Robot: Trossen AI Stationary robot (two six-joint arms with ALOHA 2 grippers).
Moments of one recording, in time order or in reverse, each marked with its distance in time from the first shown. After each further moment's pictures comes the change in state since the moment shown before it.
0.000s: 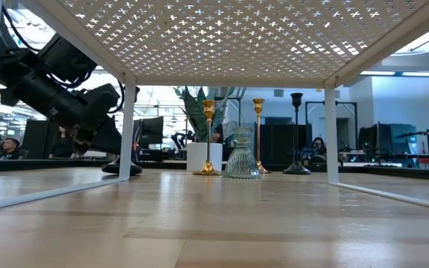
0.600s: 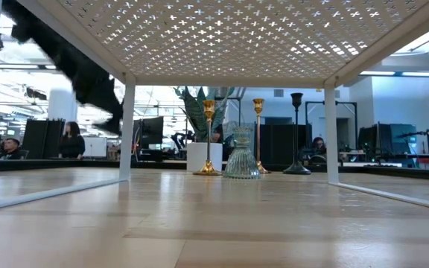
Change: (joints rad) left arm 0.000 -0.347 0.390 -0.933 -0.065 0.172; right arm 0.000 0.000 0.000 -0.010 0.002 -0.002
